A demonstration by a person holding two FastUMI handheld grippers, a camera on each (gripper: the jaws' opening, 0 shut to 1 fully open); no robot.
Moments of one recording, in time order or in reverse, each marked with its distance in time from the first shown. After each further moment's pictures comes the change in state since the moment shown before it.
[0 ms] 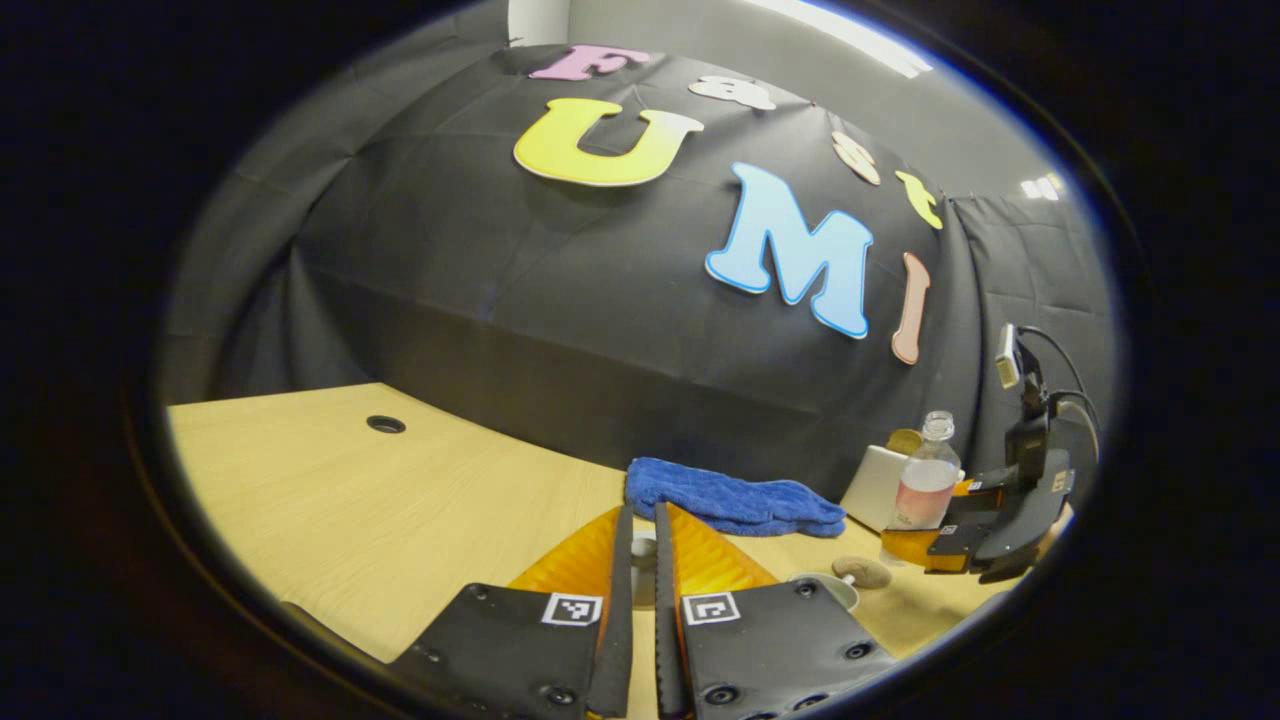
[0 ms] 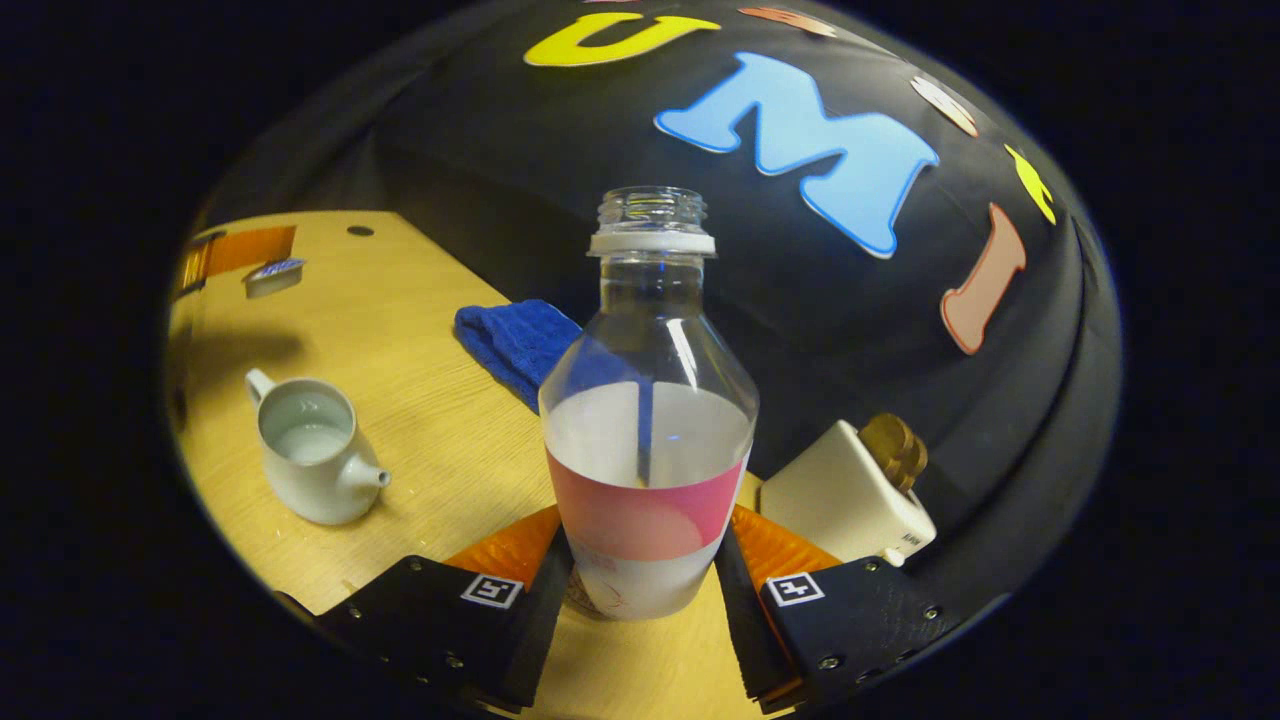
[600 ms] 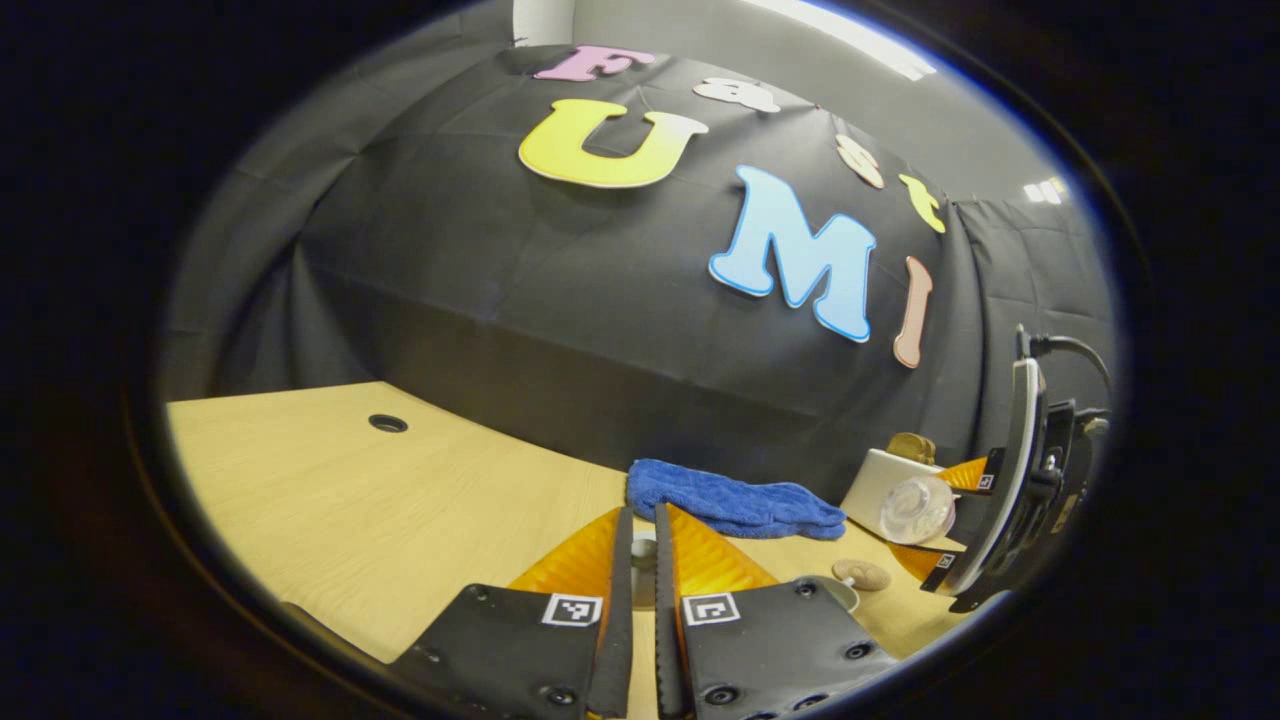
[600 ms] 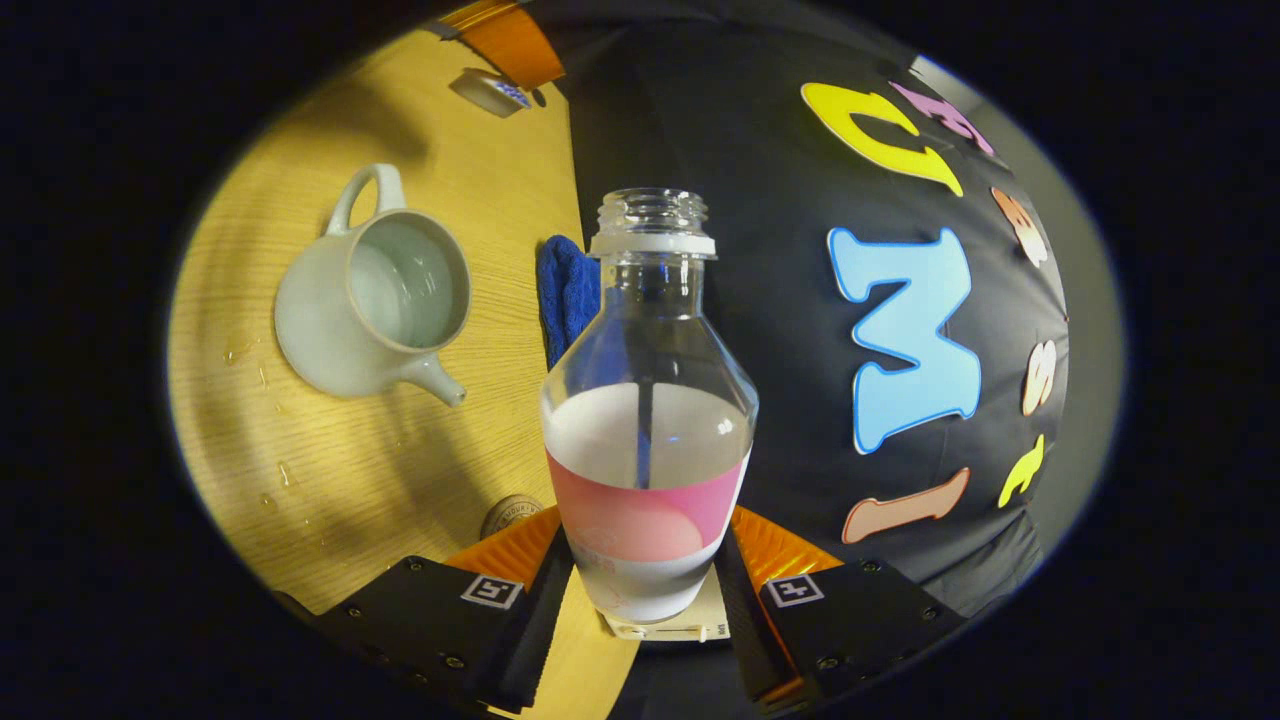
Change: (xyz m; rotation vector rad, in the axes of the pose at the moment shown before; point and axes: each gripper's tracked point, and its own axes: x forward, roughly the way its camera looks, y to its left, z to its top) left arm 0.000 0.001 0.002 -0.009 -0.005 0.005; right arm -0.031 0.018 0.026 -0.792 0.008 -0.210
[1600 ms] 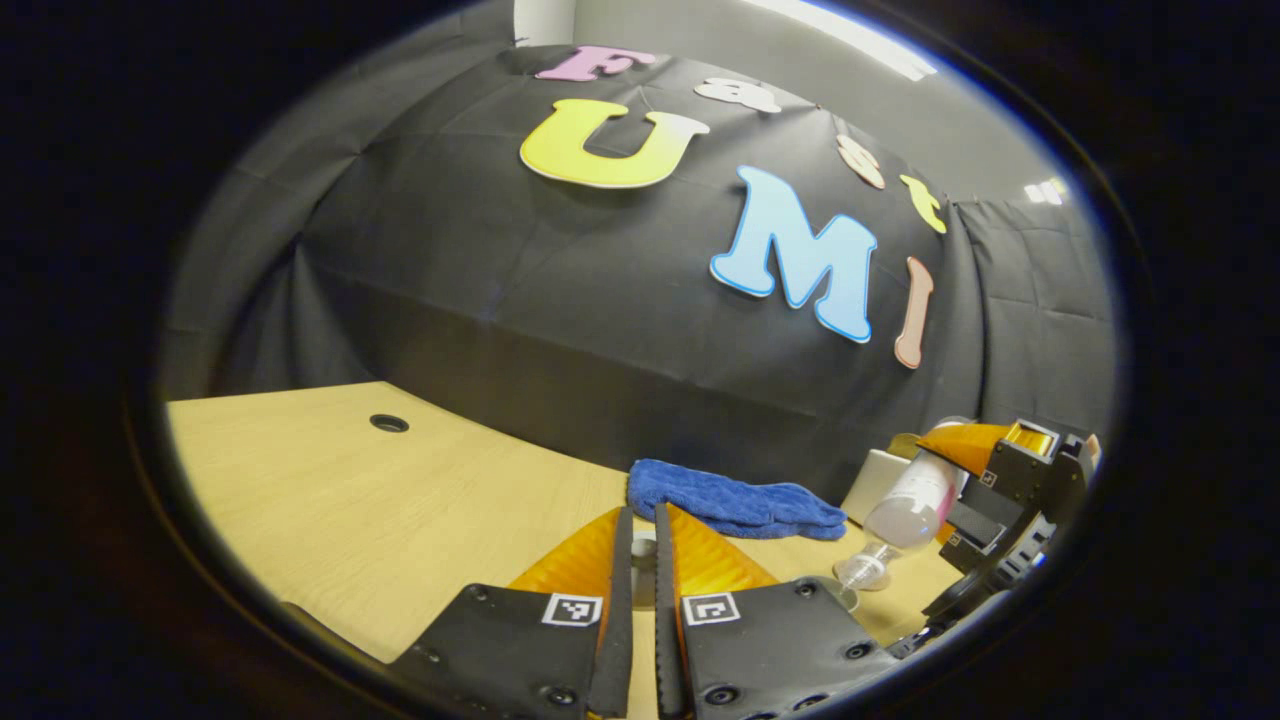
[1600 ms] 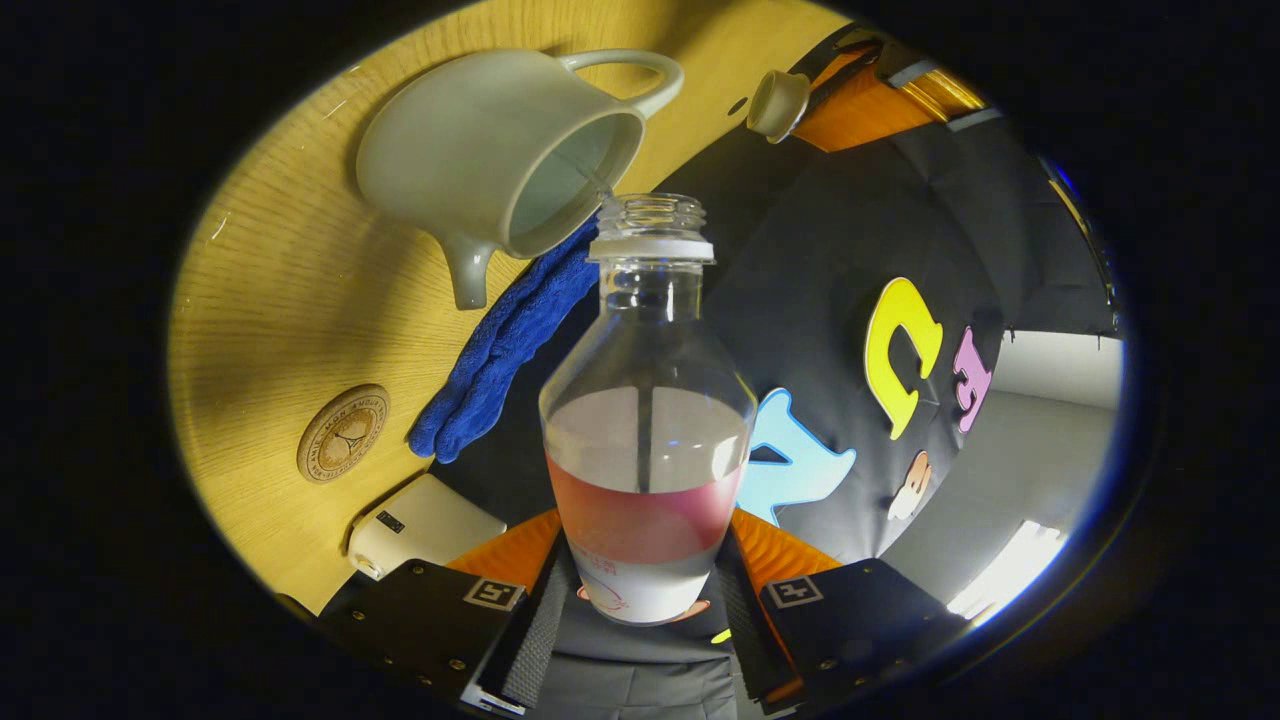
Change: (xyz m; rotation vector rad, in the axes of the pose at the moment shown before) left arm -0.002 0.001 0.003 -0.004 -0.001 0.003; right arm -0.020 -0.030 0.035 -0.881 -0.029 -0.426
